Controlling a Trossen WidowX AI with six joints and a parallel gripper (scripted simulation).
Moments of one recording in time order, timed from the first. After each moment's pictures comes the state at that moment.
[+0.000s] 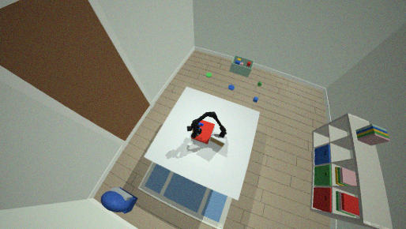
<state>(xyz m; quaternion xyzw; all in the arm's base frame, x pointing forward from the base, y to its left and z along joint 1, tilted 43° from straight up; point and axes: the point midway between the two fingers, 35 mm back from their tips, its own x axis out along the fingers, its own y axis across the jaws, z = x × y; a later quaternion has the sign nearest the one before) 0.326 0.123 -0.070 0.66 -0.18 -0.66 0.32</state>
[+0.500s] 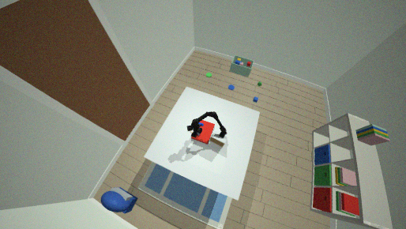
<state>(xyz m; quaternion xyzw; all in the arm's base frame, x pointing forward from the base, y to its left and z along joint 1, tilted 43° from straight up) 0.319 0.138 -0.050 0.65 -0.18 -0.66 0.33</state>
